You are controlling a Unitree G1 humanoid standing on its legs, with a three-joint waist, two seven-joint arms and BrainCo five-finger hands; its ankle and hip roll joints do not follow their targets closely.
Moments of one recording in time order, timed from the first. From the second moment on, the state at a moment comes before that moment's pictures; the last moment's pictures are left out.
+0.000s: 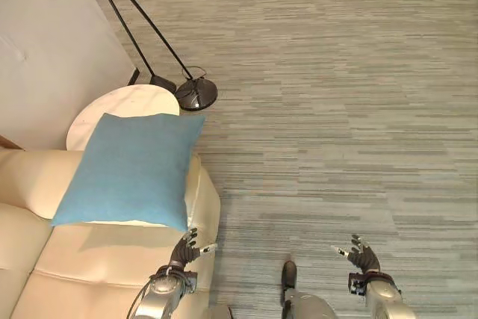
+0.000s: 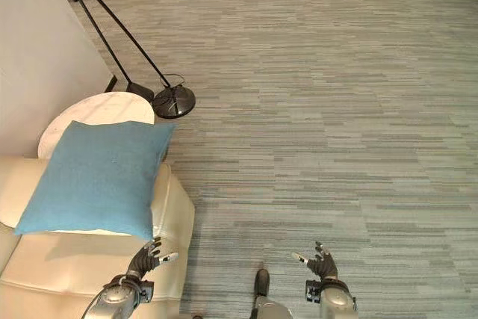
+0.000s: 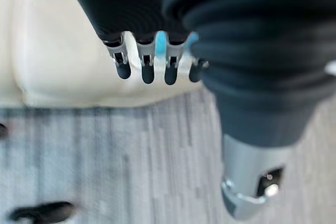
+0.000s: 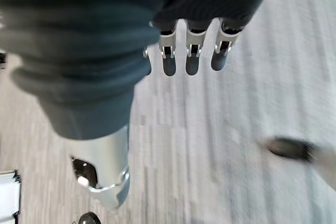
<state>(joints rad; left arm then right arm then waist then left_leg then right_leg) 0.04 0.27 -0.20 0.58 -0.22 0.02 0.09 0.07 -0.28 0.06 0.60 0.26 0.01 -0.19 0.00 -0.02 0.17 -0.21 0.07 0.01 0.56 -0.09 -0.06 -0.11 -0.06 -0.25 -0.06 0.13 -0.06</state>
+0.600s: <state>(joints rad) 0.12 0.27 -0.14 0.48 -0.22 0.01 0.09 0.11 -0.28 0.04 0.59 0.26 0.01 -0.21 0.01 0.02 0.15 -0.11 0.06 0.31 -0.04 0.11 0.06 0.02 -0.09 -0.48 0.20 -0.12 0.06</state>
